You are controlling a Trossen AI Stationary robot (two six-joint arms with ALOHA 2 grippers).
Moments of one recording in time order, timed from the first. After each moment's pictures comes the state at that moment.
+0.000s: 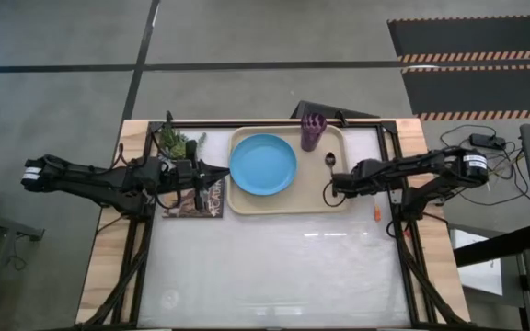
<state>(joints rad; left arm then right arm) -0.07 0.82 0.63 0.26 -0.28 0.12 -0.25 1.45 0.62 -1.07 0.38 1.28</state>
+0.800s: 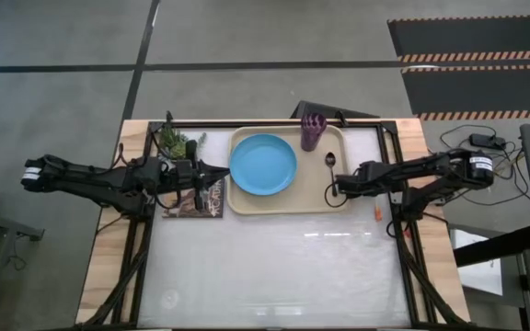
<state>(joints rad) -0.07 0.82 0.63 0.26 -0.28 0.12 -0.25 1.39 0.53 -0.96 0.38 1.29</state>
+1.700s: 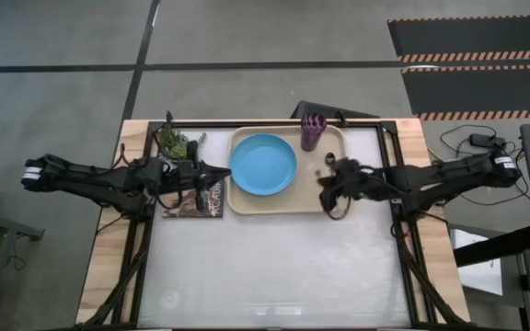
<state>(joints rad) -0.07 0.83 0.63 0.26 -0.28 0.11 0.09 1.08 0.78 -0.43 0.44 0.72</state>
